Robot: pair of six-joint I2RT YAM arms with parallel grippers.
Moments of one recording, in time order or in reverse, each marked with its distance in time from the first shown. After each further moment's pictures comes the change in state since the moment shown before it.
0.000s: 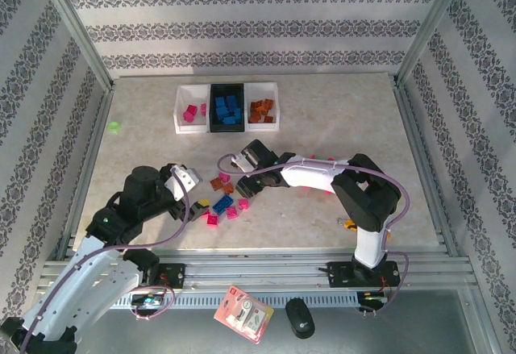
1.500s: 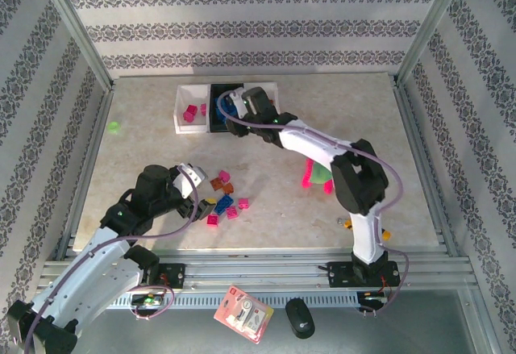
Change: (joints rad) left arm 0.000 0.072 -0.097 0.153 0.024 -0.105; right arm -0.164 0.202 0.524 0.105 0.032 0.095
